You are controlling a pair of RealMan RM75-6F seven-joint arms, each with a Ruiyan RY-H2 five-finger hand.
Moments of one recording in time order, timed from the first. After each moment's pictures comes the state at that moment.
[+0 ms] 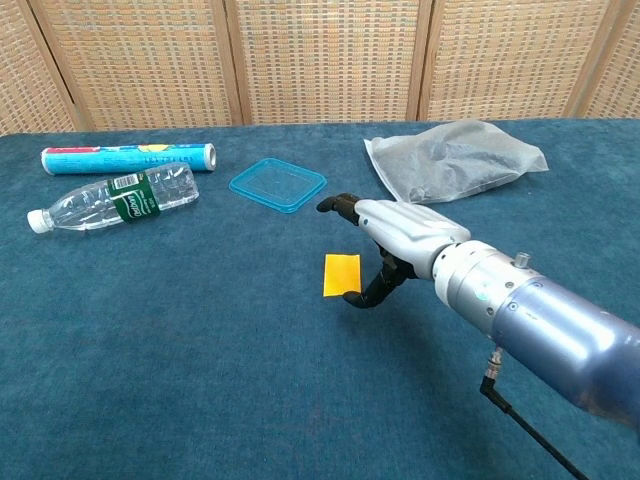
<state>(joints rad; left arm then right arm) -0.09 -1.21 -0.10 -1.53 1.46 1.53 0.02 0.71 -1.94 0.27 -1.32 -1.11 1.01 -0.40</state>
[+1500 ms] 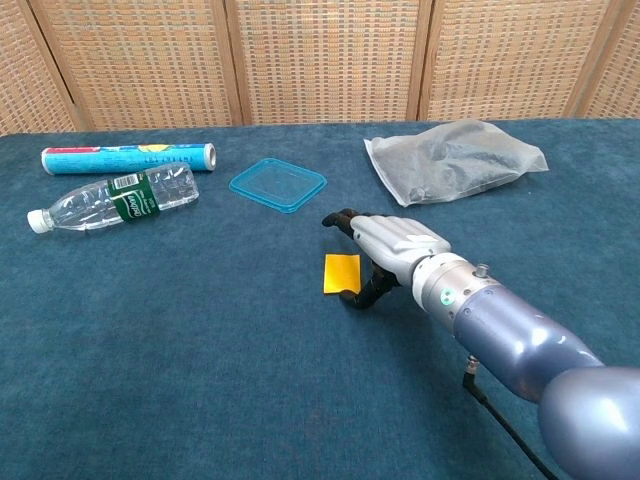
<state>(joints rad) -0.11 -1.22 -0.09 -1.50 1.46 1.51 0.01 0.79 -2.08 0.30 -1.02 -1.08 0.96 -0.36</state>
